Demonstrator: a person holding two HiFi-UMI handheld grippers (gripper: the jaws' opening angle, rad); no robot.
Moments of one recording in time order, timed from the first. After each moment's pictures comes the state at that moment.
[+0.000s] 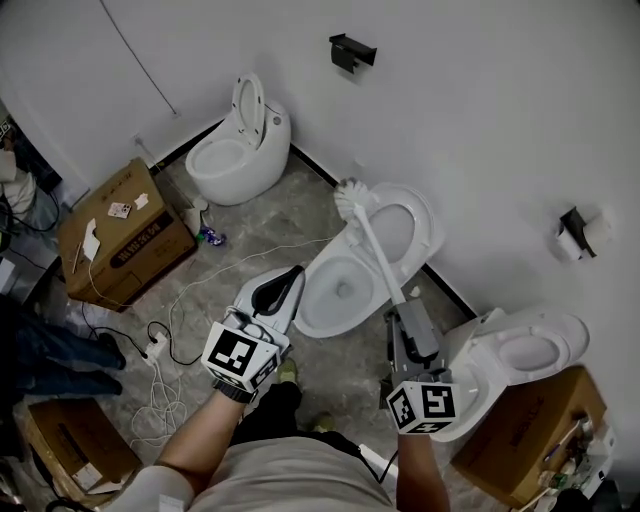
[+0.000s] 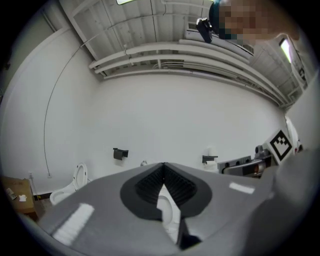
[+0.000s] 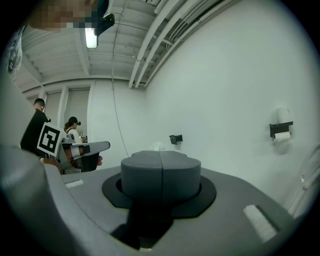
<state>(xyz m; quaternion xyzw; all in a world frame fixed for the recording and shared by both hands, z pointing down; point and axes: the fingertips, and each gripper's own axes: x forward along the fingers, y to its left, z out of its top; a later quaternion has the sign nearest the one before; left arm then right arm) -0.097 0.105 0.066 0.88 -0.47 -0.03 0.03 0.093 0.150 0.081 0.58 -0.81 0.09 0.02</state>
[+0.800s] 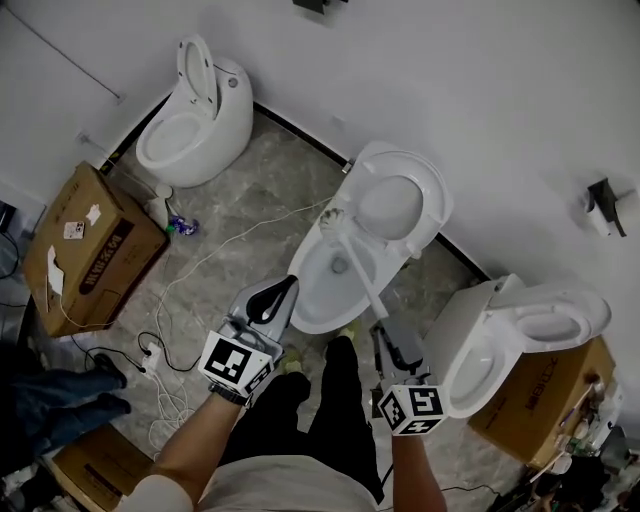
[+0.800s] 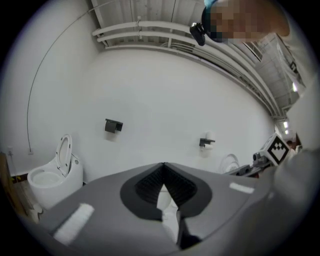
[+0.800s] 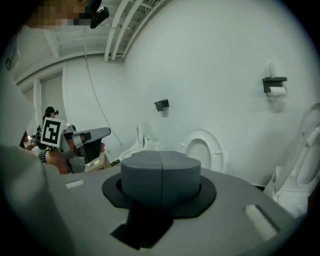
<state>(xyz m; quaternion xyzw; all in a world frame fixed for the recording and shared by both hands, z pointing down) -0.093 -0.017 0.229 0.92 -0.39 0.01 0.09 0.084 0.073 0.277 0.61 -0.75 0.24 0.10</state>
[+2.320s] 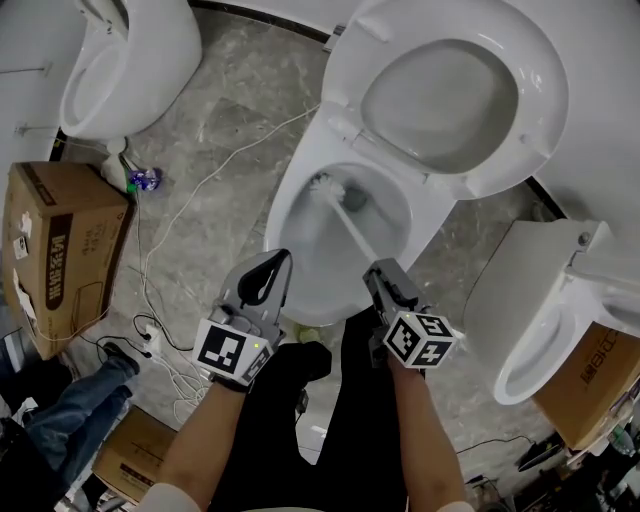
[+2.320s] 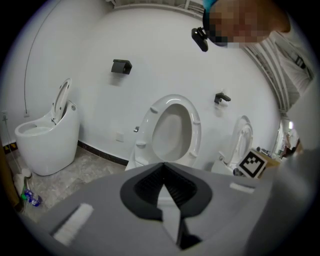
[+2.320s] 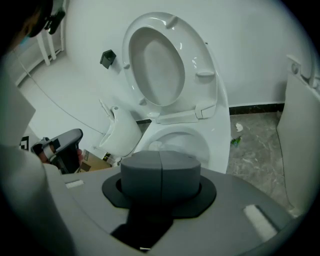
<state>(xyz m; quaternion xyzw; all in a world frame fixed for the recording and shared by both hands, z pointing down) -0.032 -0.093 0.601 0.90 -0.37 0.14 0.19 0.132 -0.008 0.722 0.58 -0.64 0.50 0.09</state>
